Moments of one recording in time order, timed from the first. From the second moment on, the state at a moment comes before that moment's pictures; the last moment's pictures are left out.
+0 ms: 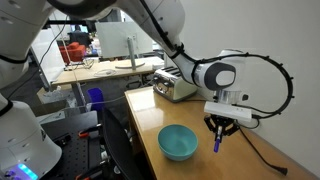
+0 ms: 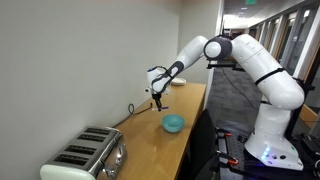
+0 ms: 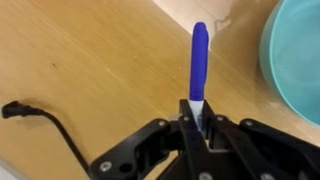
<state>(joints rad) -0.27 0.81 -0.01 -1.57 -0.26 2.30 -0.72</state>
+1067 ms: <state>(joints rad) -0.27 1.00 0.01 -1.27 -0.26 2.25 -0.72</state>
